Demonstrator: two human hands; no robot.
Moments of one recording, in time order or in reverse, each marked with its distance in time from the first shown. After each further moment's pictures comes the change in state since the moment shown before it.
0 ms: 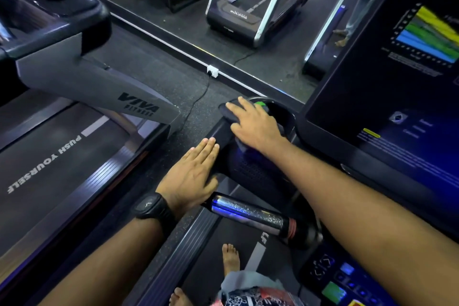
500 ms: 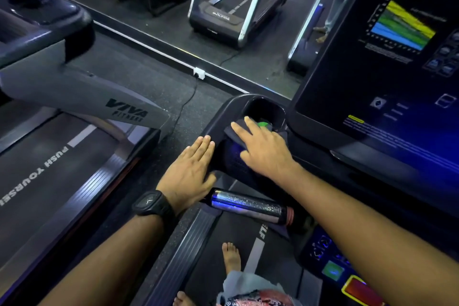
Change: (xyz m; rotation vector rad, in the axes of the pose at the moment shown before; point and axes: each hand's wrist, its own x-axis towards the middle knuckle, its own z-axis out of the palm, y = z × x) left_hand -0.002 0.002 -0.002 0.009 -0.021 0.019; right_hand -0.080 0.009 0.010 -0.189 0.015 -0.011
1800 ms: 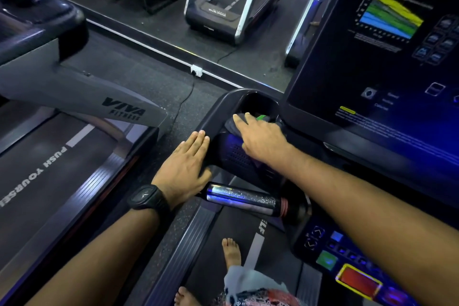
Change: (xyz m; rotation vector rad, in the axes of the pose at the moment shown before) left_hand 0.001 0.000 0.000 0.033 -0.026 -0.006; right_hand 0.013 0.009 -0.015 -0.111 -0.154 0.019
